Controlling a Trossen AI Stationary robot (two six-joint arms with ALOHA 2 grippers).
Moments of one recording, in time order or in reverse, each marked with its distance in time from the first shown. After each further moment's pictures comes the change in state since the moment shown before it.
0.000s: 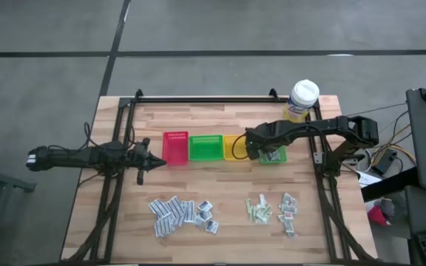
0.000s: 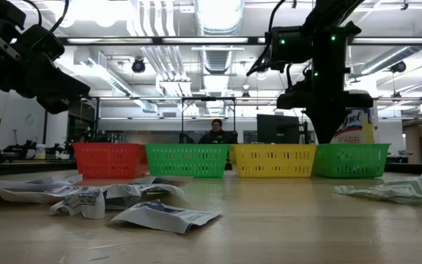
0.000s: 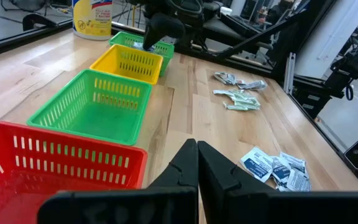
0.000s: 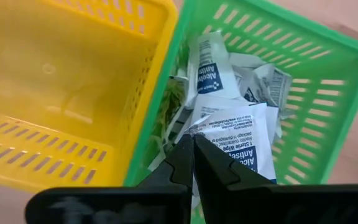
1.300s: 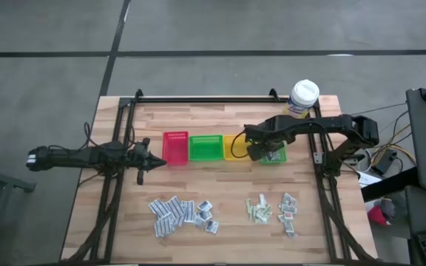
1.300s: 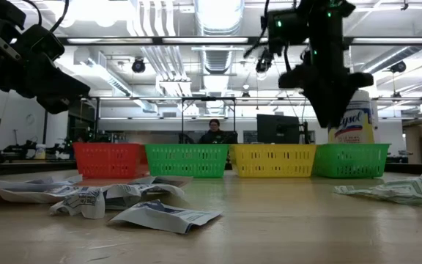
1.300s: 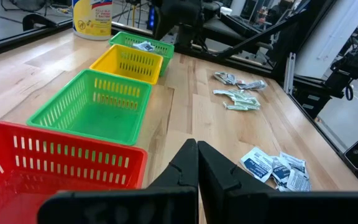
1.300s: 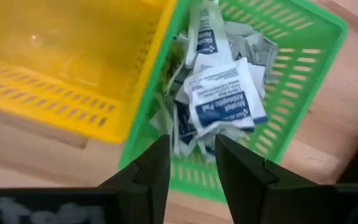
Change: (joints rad) left arm 0.000 0.000 0.000 0.000 0.000 0.000; right arm 0.018 0.000 0.155 -0.224 -0.105 -0.020
